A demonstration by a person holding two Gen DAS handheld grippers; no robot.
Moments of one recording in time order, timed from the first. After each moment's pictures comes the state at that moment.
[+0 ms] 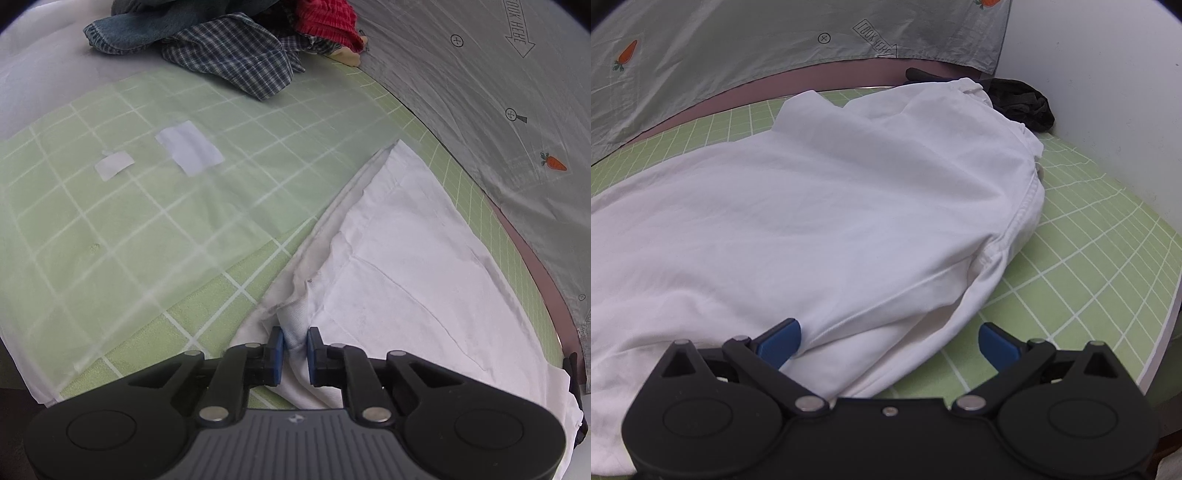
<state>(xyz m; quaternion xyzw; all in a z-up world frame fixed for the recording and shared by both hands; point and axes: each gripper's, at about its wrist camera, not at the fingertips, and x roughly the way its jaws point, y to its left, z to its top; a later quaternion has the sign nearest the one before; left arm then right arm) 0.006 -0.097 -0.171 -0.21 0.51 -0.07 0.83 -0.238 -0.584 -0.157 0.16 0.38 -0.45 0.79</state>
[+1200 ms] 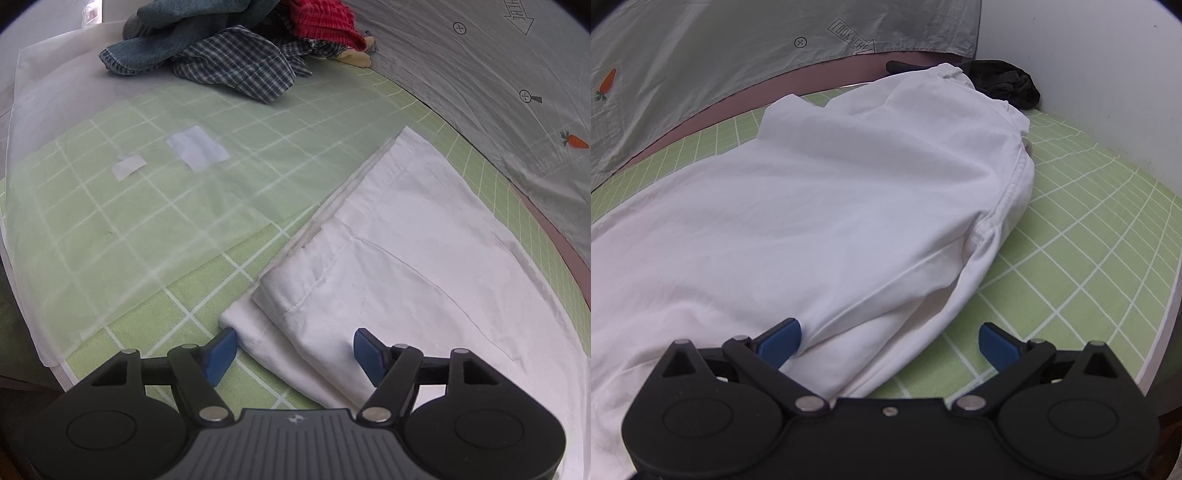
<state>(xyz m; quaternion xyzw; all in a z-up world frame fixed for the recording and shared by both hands) -0.009 -0.140 -0.165 -0.14 0.51 -0.01 0.85 -0.247 -0.588 -0.162 0.21 0.36 -0.46 0.78</state>
